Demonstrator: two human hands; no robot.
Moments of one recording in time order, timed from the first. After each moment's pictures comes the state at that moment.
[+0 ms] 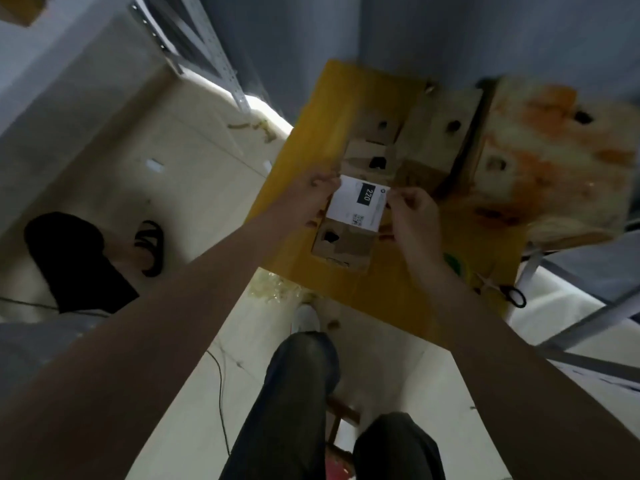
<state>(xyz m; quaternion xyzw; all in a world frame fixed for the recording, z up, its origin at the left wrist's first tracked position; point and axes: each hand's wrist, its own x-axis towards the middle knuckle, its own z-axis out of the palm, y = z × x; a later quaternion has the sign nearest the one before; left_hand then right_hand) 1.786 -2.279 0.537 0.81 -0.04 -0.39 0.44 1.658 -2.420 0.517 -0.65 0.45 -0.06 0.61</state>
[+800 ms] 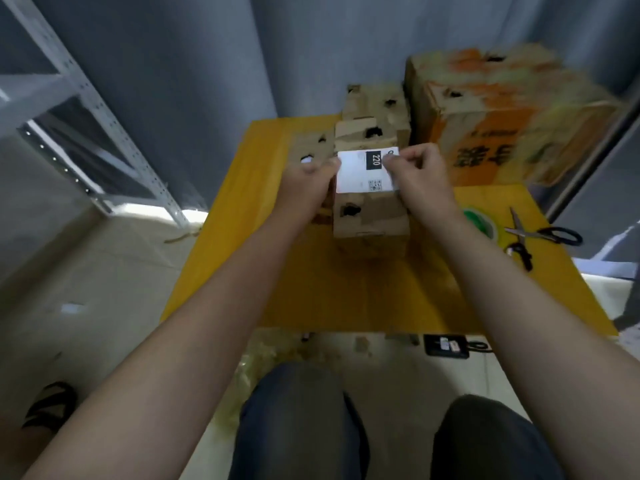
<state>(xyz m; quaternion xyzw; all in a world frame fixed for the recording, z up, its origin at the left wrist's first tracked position) 1.764 -2.317 0.412 0.76 -0.22 -0.24 0.56 1.642 -2.437 0.395 -0.66 0.37 -0.35 0.55</state>
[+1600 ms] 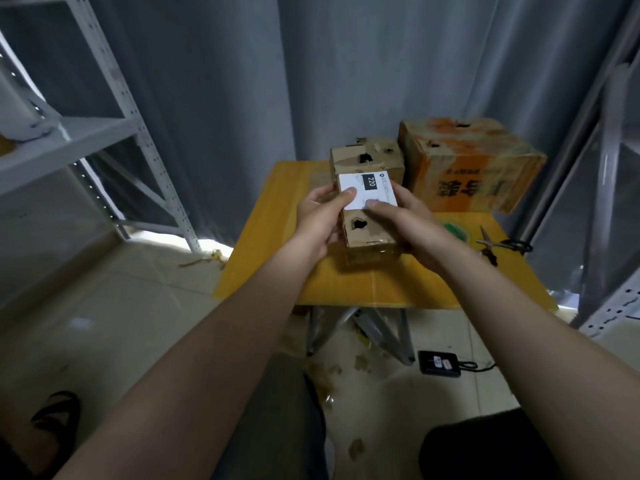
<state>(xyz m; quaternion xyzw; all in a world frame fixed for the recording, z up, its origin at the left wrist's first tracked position) 1.715 -2.241 0.429 0.59 -0.17 -0.31 0.73 1.587 -2.347 0.423 -0.69 0.24 -0.24 0.64</state>
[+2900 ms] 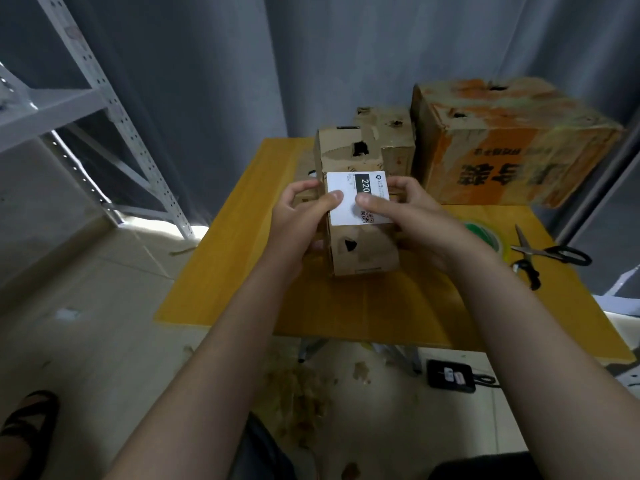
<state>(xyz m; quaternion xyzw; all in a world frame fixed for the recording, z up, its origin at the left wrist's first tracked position) 1.748 -2.284 0.377 0.63 -0.19 -0.27 0.70 1.624 -2.423 0.380 -0.69 0.28 -0.18 0.64</state>
